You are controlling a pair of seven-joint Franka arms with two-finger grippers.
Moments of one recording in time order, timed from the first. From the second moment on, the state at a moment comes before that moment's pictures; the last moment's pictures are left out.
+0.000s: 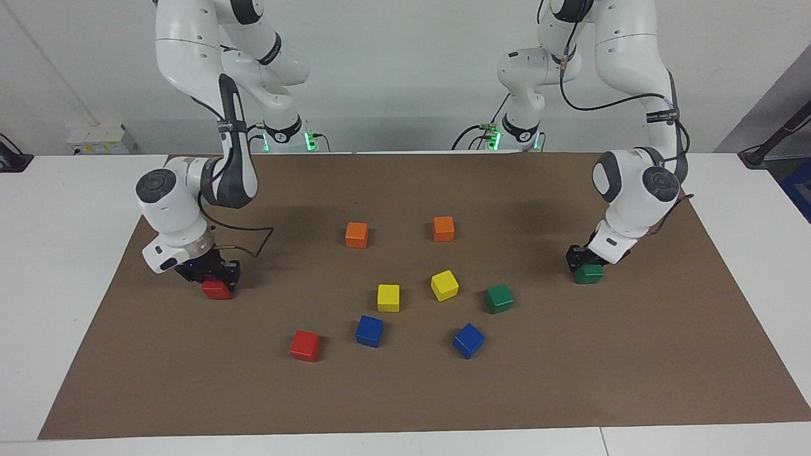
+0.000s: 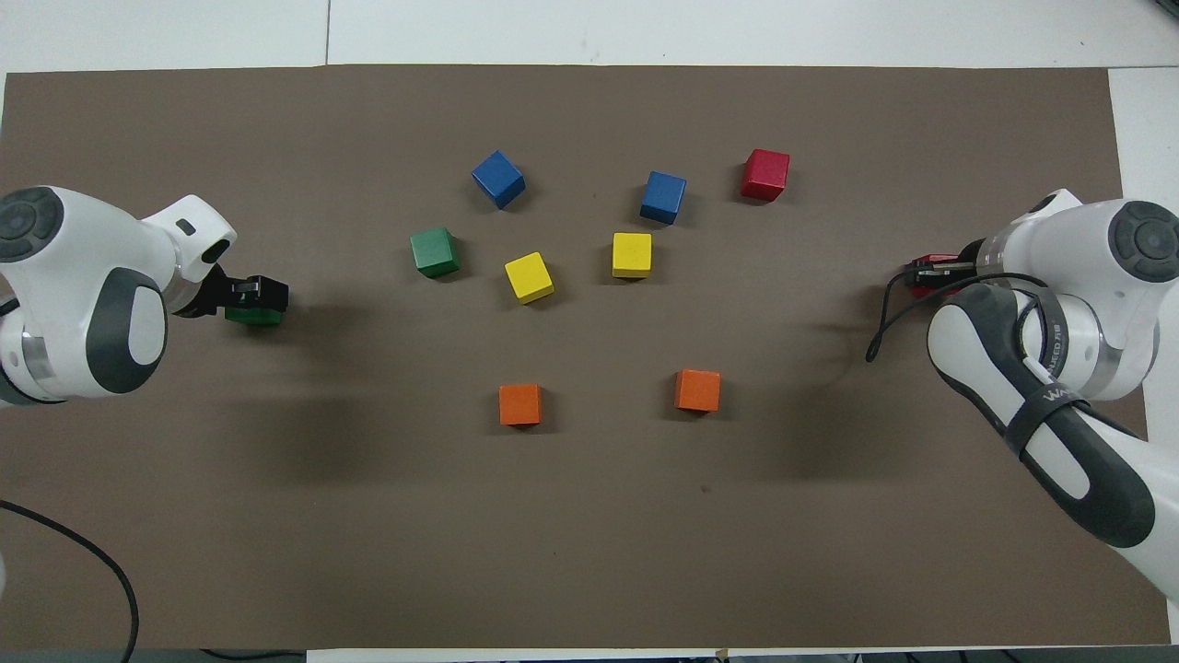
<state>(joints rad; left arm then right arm) 0.06 0.27 -0.07 -1.98 0.01 2.22 0.02 -0.05 0.30 -0.05 -2.07 0.01 2.49 -0.05</state>
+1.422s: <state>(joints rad) -0.28 0.50 -0.09 -1.72 0.06 2.27 -0.71 0.20 0.65 -0.04 -1.26 0.01 1.97 0.38</state>
